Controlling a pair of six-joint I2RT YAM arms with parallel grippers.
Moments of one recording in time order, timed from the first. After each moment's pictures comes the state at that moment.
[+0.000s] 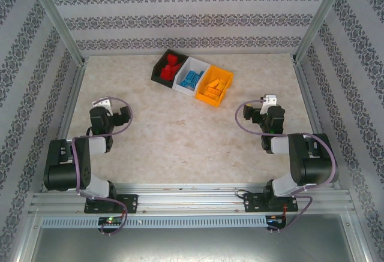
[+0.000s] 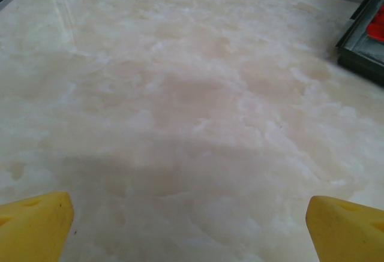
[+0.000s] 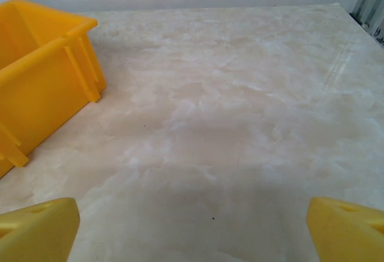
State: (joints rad) left arm 0.15 1.48 0.42 0.63 0.05 -0.13; right arm -0.02 1.52 0.38 0.78 -0.03 0.04
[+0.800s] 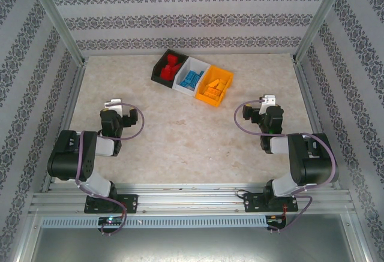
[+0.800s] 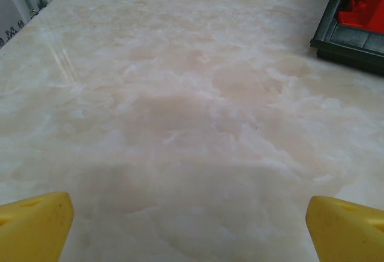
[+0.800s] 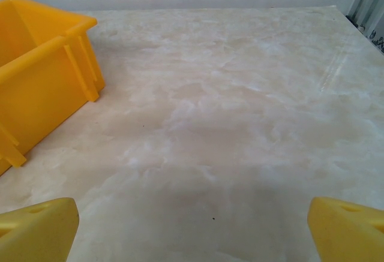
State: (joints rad) left arm 0.01 1.58 0.37 0.85 -0.11 -0.04; right arm 0.00 1.52 0.38 0.78 0.00 0.04
